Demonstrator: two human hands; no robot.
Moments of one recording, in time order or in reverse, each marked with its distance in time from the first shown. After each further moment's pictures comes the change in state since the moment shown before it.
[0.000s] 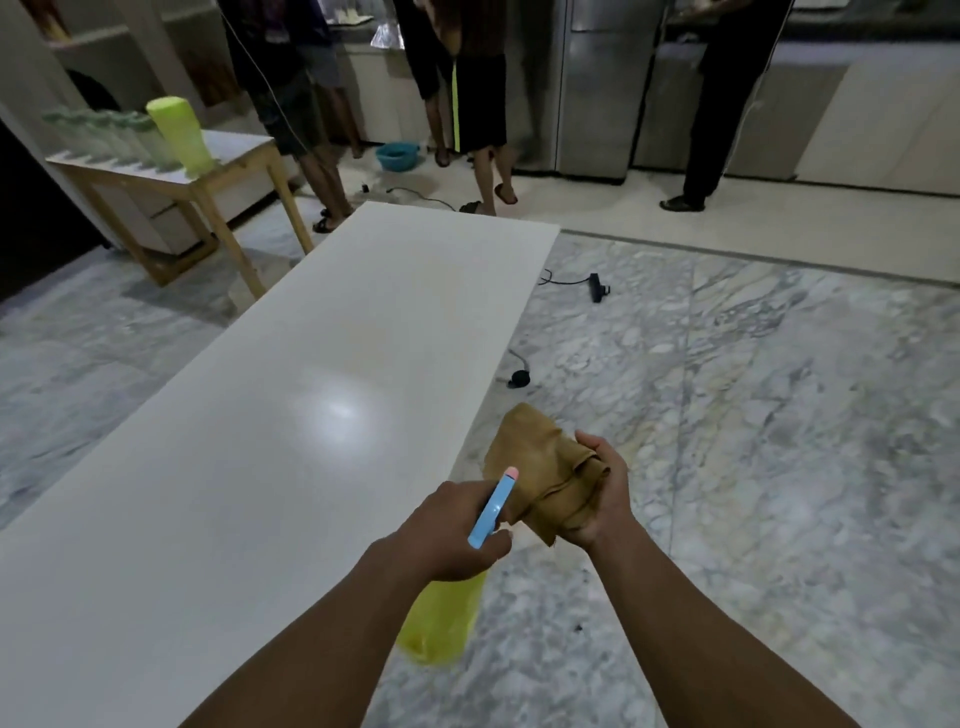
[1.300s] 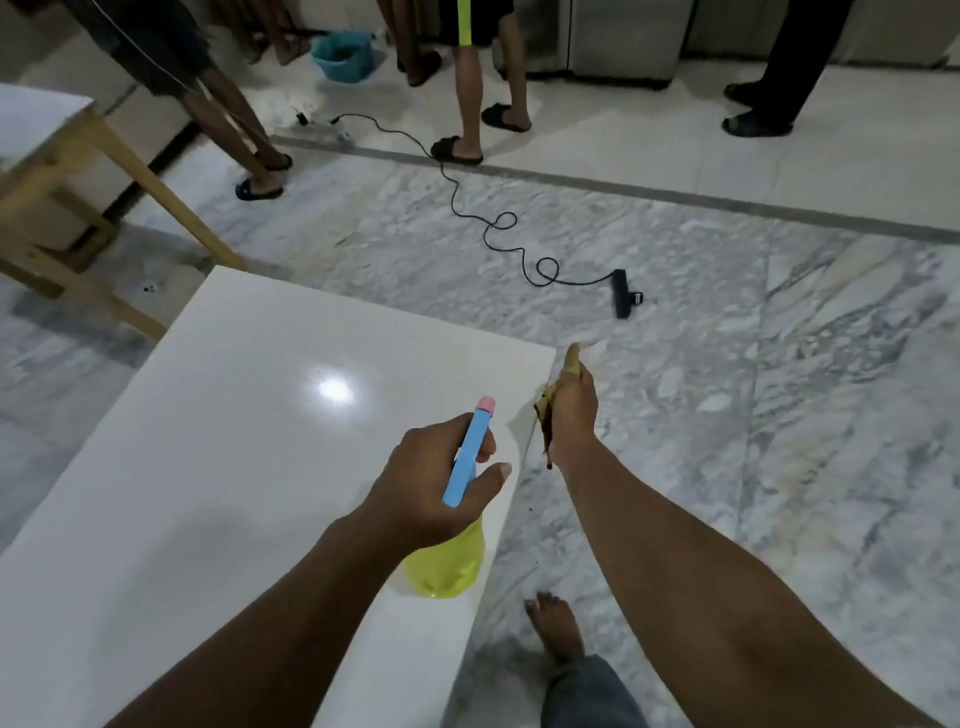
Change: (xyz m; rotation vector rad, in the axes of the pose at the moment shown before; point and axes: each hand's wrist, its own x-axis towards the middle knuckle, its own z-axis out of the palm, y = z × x) left_hand 0.750 0.027 -0.269 -0.179 0.196 0.034; right_hand 0.691 -0.527 0.068 -0.388 0.562 -0.305
